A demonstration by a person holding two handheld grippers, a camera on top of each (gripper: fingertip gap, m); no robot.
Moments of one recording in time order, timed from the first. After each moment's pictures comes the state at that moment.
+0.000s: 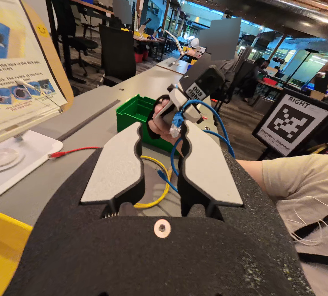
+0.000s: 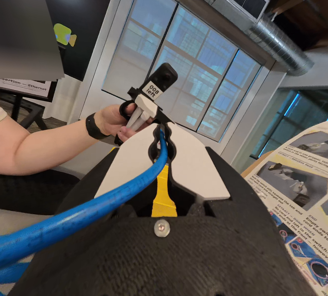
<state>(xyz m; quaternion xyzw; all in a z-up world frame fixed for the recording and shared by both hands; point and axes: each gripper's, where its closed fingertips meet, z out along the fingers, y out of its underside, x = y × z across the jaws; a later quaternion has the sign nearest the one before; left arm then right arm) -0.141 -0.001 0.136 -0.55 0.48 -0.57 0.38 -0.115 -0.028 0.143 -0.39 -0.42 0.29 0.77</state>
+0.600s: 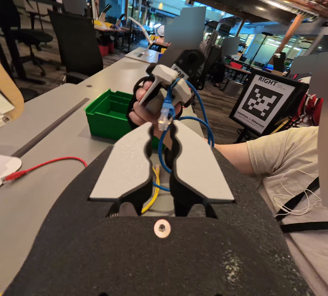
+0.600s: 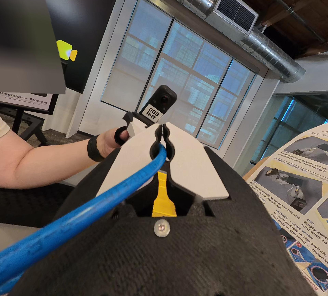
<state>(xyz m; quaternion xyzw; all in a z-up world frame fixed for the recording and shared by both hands) -0.118 -0.030 0.114 -0.49 0.54 -0.61 0.33 -0.105 -0.036 0.157 -0.37 -0.40 0.30 0.78</state>
